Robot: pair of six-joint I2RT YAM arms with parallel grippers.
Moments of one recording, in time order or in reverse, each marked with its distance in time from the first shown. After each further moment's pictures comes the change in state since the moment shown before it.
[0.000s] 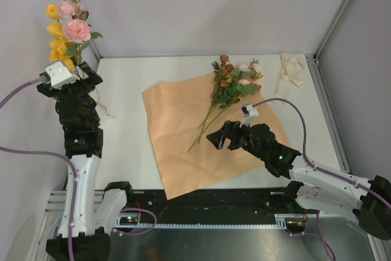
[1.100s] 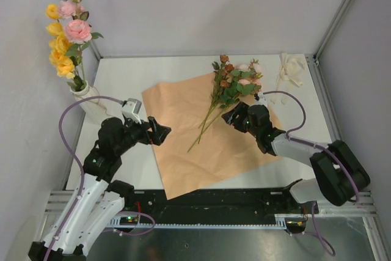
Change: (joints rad) left arm -0.415 -0.243 -0.316 -0.568 0.721 -0.336; right arm -0.356 0.409 0.036 0.182 -0.032 0.195
